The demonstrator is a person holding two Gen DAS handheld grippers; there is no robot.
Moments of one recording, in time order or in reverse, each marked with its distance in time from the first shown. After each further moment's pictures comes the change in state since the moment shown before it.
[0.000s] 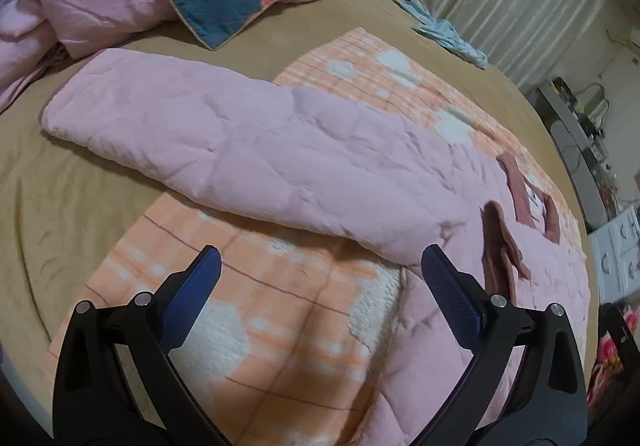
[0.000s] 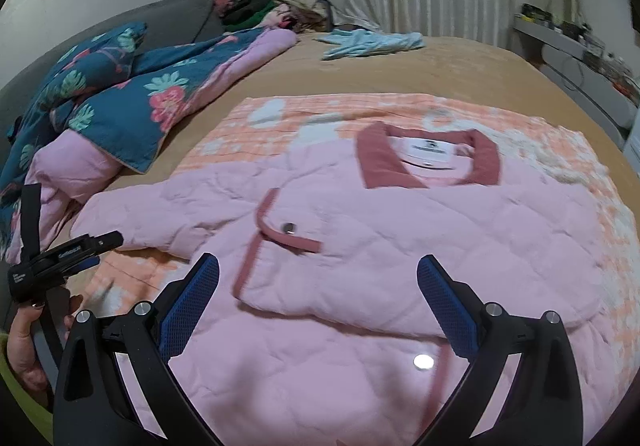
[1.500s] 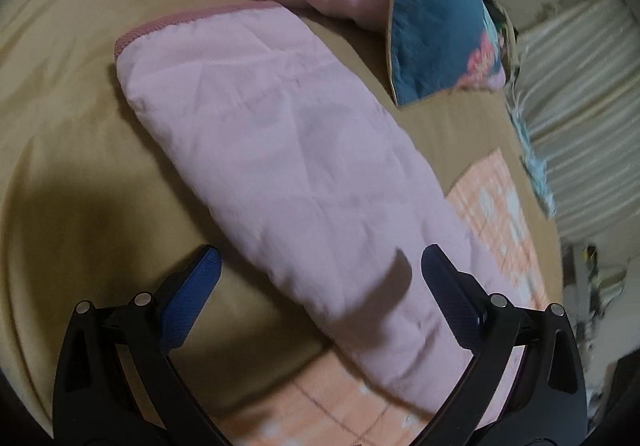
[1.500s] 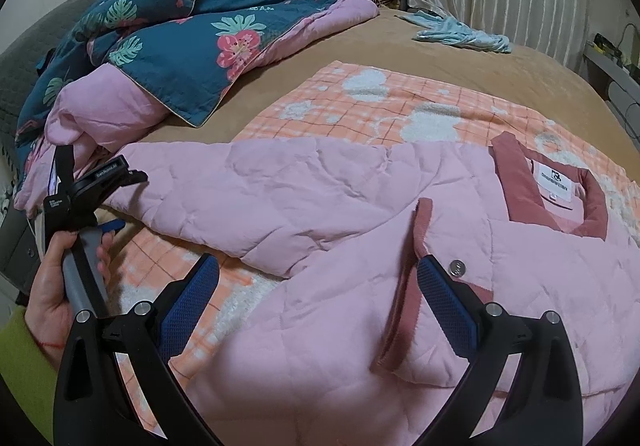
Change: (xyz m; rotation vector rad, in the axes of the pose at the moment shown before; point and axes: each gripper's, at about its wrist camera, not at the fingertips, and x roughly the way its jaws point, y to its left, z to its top) left arm 0.050 0.165 0.056 -0.540 -0.128 0.074; right arm 0.085 0.116 0.016 -0.186 0.108 0.115
